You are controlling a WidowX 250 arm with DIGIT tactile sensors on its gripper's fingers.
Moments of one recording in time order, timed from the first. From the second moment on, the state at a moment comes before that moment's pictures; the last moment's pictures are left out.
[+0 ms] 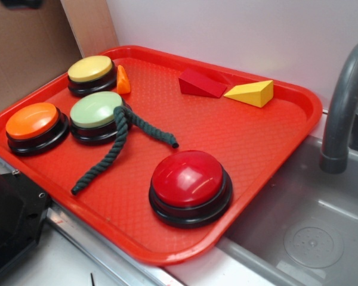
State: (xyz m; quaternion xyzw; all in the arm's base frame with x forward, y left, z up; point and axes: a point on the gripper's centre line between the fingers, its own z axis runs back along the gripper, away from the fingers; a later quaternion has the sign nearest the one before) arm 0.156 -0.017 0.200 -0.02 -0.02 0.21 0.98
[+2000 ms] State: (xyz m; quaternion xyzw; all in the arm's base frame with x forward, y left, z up) arm 0.201 -0.038 0.036 0.00 0.02 0.43 0.90
